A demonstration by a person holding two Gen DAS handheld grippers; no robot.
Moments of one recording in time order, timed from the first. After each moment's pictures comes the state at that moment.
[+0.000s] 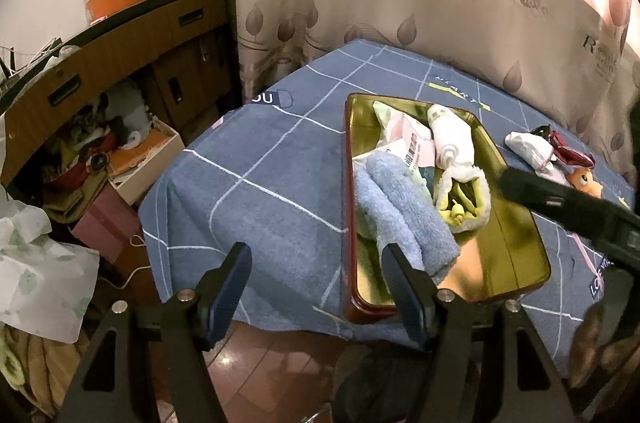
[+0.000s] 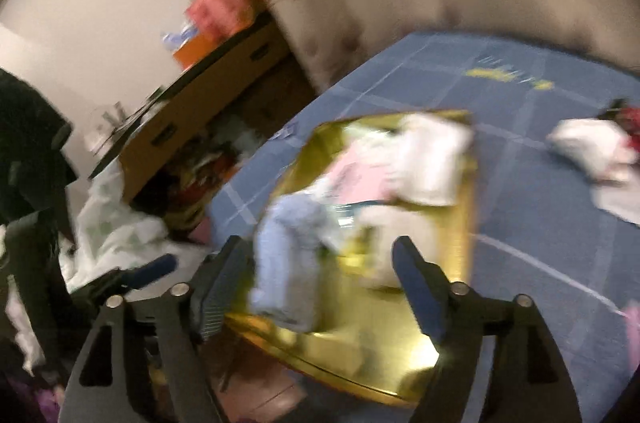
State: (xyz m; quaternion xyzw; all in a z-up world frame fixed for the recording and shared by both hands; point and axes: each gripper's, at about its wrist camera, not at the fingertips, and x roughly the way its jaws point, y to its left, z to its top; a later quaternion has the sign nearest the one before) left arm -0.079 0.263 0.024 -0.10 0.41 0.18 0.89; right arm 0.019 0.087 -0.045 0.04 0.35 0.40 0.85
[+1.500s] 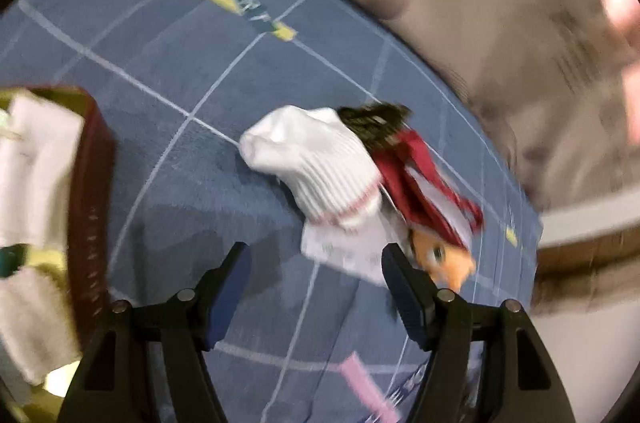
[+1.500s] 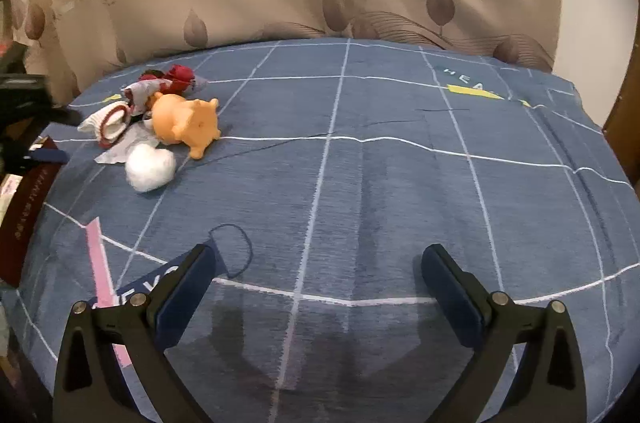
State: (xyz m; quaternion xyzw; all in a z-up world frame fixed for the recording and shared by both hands) left arm 0.195 0.091 -0.022 -0.29 0.55 -0.04 0.78; right arm 0.053 -0.251 -0.101 0.02 0.35 0.02 0.94
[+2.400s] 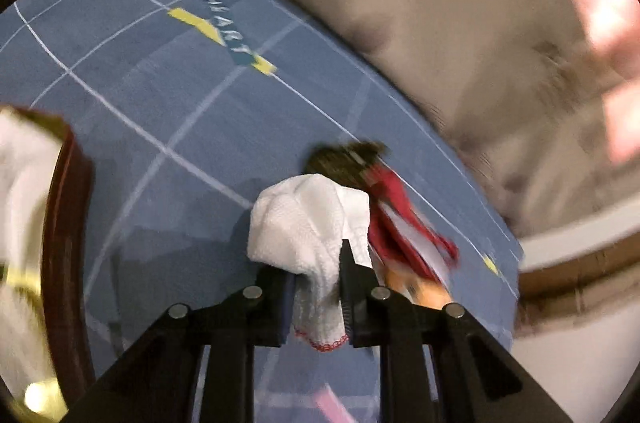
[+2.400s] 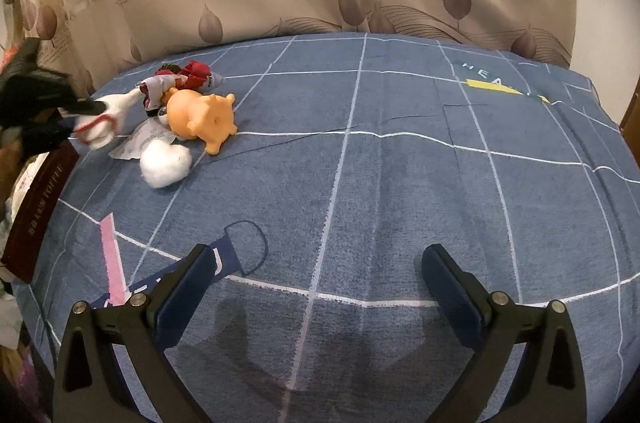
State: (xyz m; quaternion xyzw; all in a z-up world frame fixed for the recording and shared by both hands) left arm 0.201 0.086 -0.016 -0.31 0.49 -0.06 0.81; right arm 0.056 -0.250 -0.103 0.03 0.36 0.05 0.93
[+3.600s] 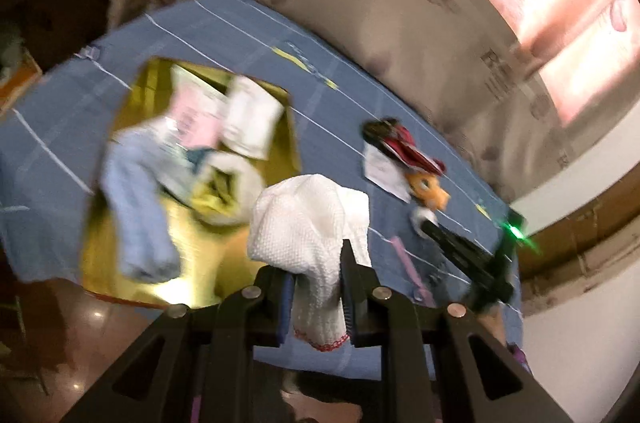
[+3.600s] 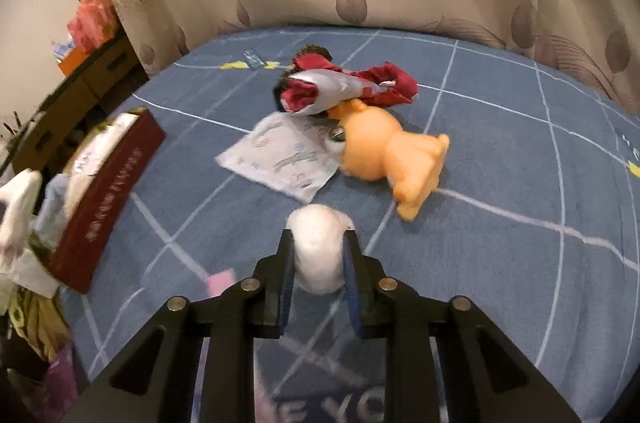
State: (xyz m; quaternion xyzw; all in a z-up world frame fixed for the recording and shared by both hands) left arm -0.017 0.191 0.050 -0.28 0.45 -0.05 0.85; right arm 0.106 -0.147 -0.093 -0.01 0.37 0.24 0.90
